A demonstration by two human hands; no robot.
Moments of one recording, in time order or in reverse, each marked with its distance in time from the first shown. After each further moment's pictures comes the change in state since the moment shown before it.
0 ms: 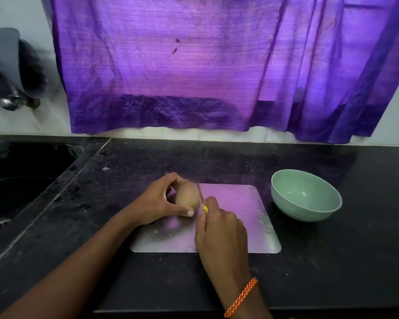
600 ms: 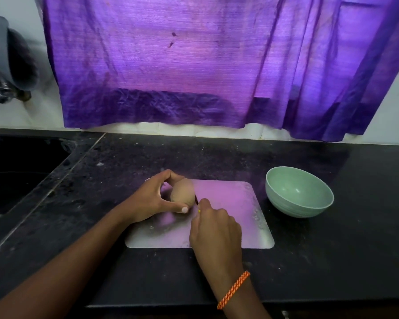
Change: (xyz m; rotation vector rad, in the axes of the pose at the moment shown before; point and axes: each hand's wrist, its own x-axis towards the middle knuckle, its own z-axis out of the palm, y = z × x) left_hand -0.002 0.003 0.000 -0.008 -0.012 -0.033; right_hand -0.001 0.003 -0.007 -0.030 -0.169 0.045
